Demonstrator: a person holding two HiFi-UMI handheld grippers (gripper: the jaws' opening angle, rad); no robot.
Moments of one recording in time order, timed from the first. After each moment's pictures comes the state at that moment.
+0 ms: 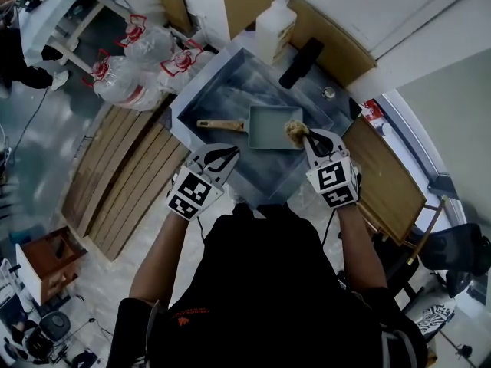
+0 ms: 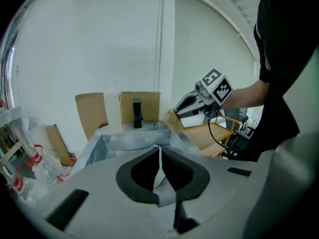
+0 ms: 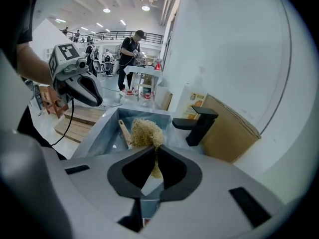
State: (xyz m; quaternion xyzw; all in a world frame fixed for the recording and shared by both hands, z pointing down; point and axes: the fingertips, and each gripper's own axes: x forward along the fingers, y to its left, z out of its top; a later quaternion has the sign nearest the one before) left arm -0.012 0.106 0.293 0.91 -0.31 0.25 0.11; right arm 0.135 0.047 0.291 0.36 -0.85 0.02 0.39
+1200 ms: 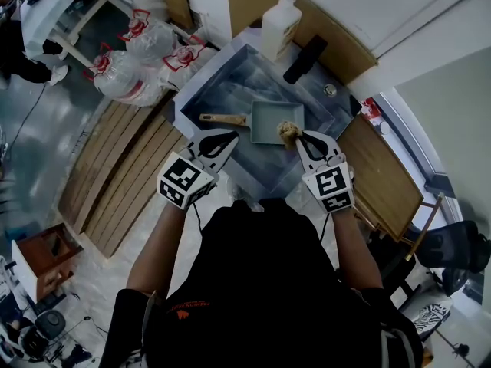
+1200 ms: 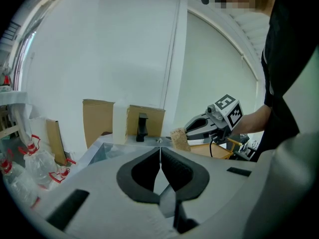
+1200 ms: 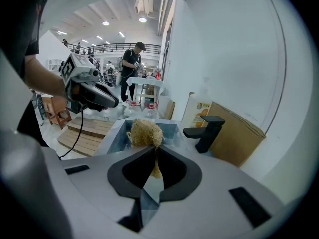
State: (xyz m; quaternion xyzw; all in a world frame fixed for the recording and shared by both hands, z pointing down) left arm -0.031 0.096 0.255 0.92 -0.33 0.14 0.14; right arm 0.104 0.078 0.274 0.36 -0.87 0.04 0.33
